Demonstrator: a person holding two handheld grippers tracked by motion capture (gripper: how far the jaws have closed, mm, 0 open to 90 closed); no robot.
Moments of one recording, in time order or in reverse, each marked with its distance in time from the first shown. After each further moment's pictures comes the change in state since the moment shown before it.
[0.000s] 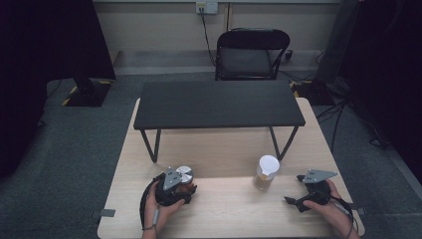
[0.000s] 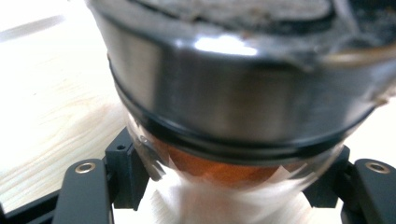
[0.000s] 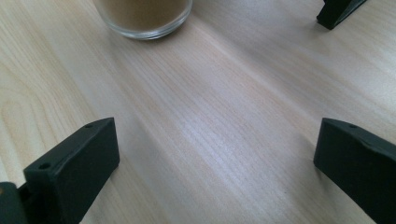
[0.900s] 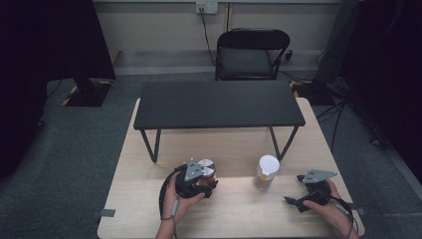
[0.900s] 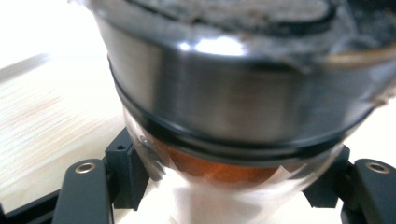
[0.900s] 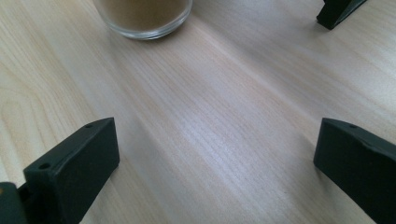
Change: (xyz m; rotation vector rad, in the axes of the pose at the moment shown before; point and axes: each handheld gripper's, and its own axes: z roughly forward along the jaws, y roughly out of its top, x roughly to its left) left arm -0.019 0.051 0.026 -0.011 -0.114 0.061; right arm 0.000 0.000 0.000 0.000 0.000 0.000
